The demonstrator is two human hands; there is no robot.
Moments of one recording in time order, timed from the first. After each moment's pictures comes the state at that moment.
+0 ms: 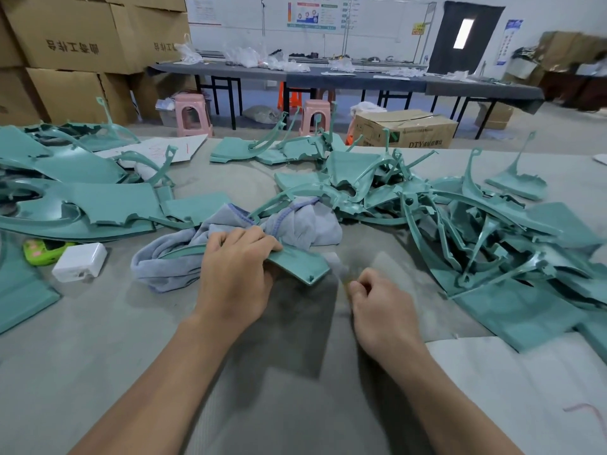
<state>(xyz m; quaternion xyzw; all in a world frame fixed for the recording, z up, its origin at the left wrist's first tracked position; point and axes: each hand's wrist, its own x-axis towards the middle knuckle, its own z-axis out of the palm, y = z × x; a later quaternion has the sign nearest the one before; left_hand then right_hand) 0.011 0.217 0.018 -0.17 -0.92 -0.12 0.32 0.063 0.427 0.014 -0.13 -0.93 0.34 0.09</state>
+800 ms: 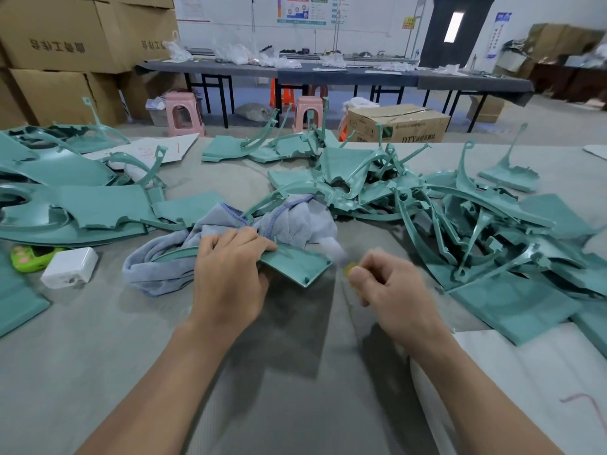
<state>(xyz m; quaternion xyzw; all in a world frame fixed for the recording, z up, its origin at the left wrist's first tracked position) 0.010 0.219 0.013 -0.16 -0.92 -0.14 0.34 0.061 0.455 0.025 0.02 -0.86 0.49 0.12</state>
